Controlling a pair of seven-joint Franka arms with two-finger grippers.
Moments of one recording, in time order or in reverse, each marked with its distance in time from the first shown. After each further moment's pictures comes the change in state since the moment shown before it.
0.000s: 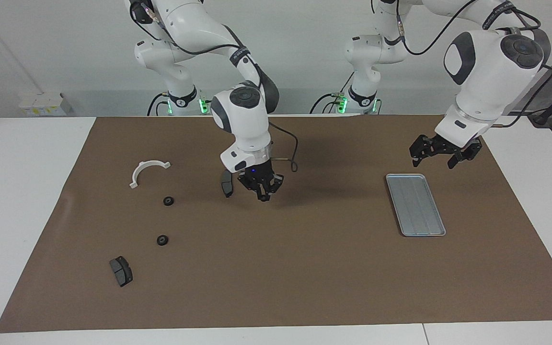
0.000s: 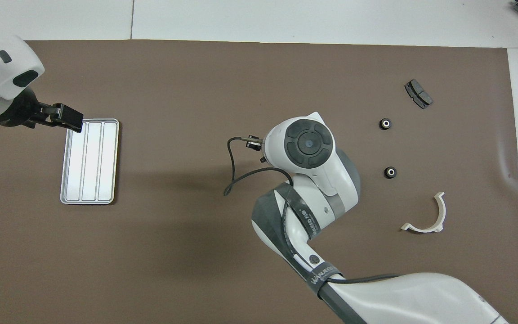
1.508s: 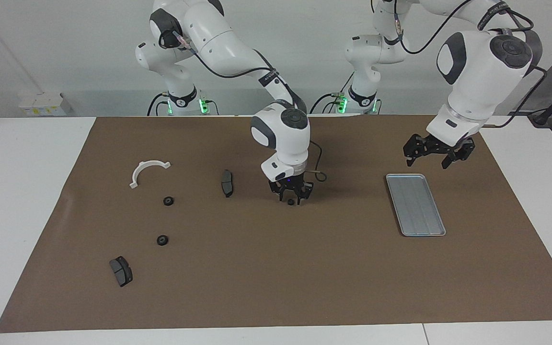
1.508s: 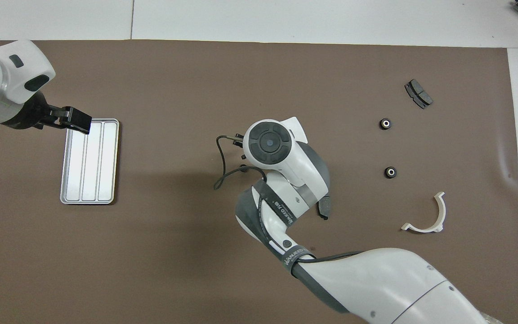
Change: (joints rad) left arm -0.024 -0.017 0.000 -0.031 0.000 0.034 -0.018; right arm 0.015 0.129 -0.023 0.089 -0.099 -0.006 0.126
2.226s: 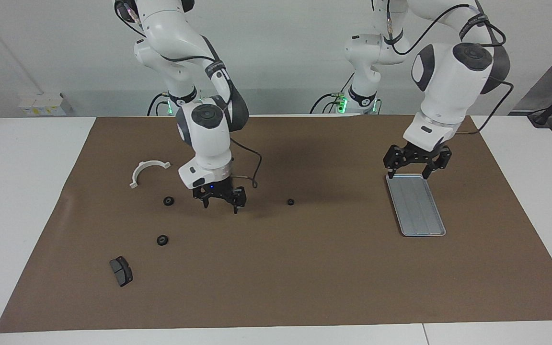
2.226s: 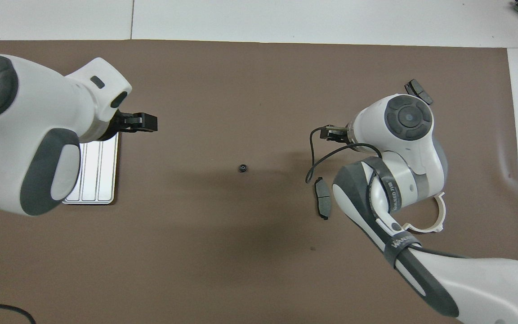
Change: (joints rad) left arm -0.215 -0.068 -0.006 -0.237 -0.005 0.341 -0.341; right arm -0.313 -0.253 0.001 -0.292 0.070 -0.002 -0.537
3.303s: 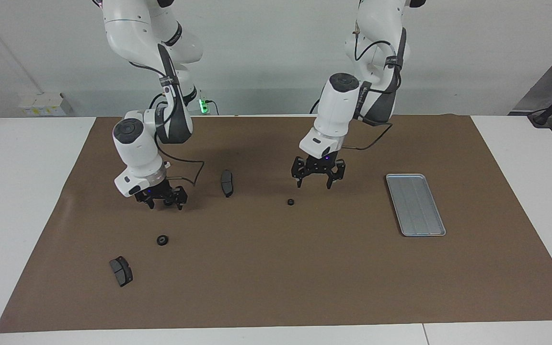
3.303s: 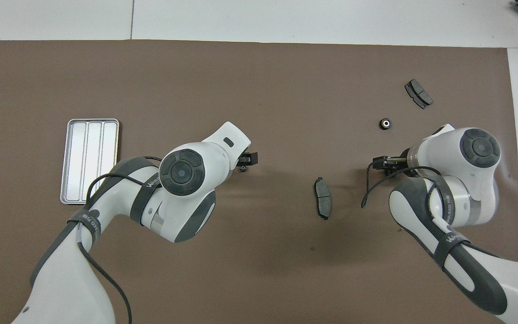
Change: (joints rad) left arm -0.264 0.224 0.000 -0.179 0.000 0.507 -0.261; right arm -0.208 -0.073 0.000 -0.291 0.035 0.155 -0.303
